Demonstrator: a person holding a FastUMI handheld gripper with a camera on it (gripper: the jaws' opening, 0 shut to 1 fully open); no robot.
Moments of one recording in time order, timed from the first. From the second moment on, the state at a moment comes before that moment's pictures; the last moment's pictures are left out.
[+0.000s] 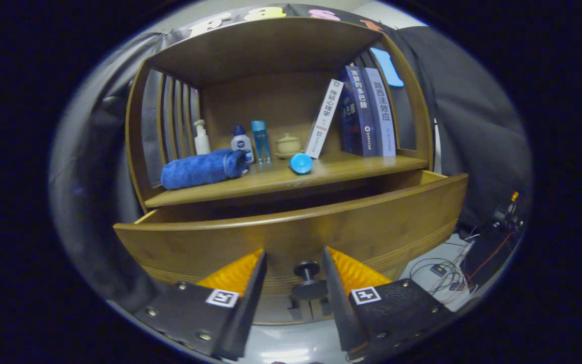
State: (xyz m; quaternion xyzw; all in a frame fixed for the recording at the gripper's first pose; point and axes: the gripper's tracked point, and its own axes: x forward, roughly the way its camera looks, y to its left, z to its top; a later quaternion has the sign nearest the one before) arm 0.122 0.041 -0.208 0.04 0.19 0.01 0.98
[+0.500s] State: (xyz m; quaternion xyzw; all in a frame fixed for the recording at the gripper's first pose) arm 0.158 0.050 -0.214 0.06 0.18 0.03 0.98
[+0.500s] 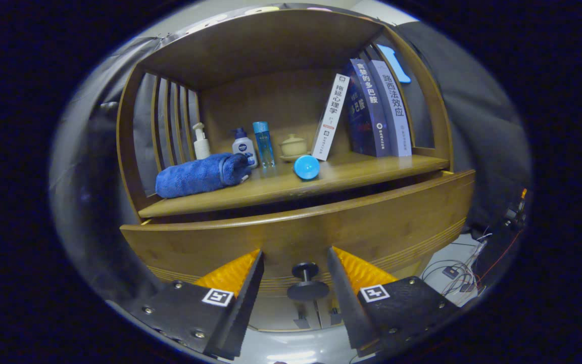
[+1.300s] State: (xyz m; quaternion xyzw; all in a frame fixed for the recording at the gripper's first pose) arm 0.190 0.056 -0.211 0.07 0.17 0.03 0.98
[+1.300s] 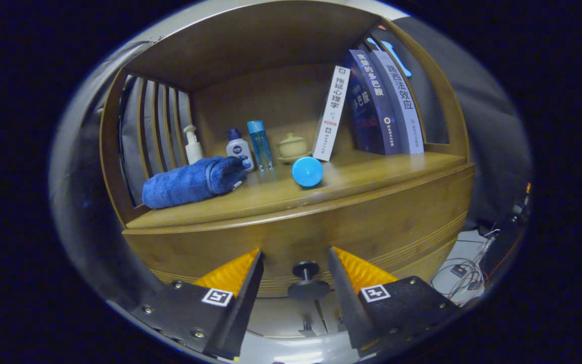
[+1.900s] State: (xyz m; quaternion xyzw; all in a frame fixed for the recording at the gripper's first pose) arm 0.135 0.031 -0.074 0.00 0.08 -0.02 1.00
